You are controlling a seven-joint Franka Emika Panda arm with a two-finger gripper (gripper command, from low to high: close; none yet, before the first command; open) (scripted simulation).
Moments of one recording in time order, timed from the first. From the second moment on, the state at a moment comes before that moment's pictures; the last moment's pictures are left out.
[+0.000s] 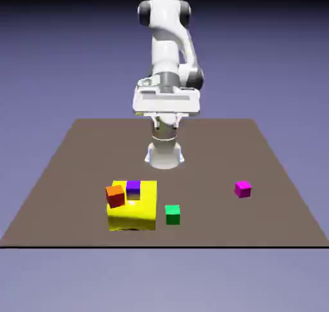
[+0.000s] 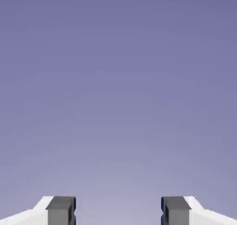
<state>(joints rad) 0.06 -0.53 0.00 -2.80 -0.01 3.02 0.70</state>
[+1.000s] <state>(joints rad) 0.93 0.32 -0.05 -2.62 -0.25 2.88 0.05</state>
